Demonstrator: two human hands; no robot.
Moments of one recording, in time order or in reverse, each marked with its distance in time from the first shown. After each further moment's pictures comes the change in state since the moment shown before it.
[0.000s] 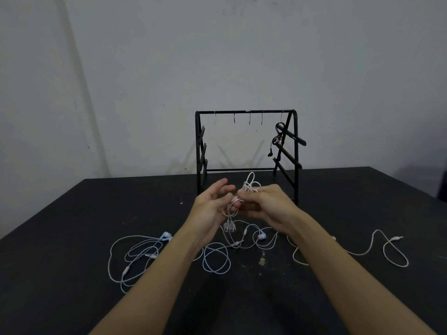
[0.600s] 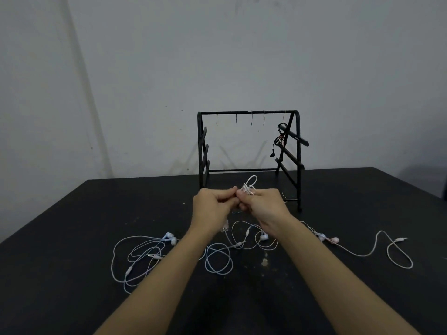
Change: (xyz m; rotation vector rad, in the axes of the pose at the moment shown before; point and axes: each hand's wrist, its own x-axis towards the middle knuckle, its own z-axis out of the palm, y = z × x) left_hand 0.001 -0.002 0.001 0.788 0.161 0.350; right_hand 0.018 0.019 0.016 -0.089 0.285 -0.074
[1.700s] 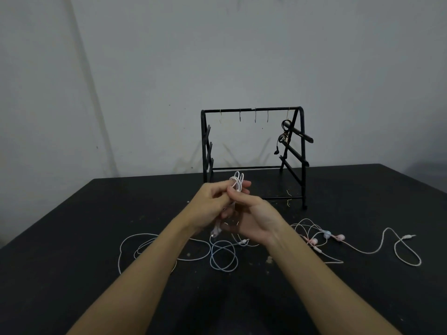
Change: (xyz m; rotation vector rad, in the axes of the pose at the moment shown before) left_hand 0.002 0.012 -0.028 -0.247 -0.449 -0.004; right_hand -0.020 0.004 0.019 0.442 -0.424 0.229
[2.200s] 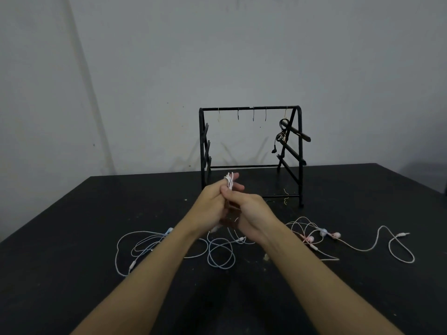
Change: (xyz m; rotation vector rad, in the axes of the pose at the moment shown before) left_hand -0.002 -0.001 0.013 0.095 0.155 -0.079; right_hand 0.001 0.004 0.007 -0.143 0.185 -0.096
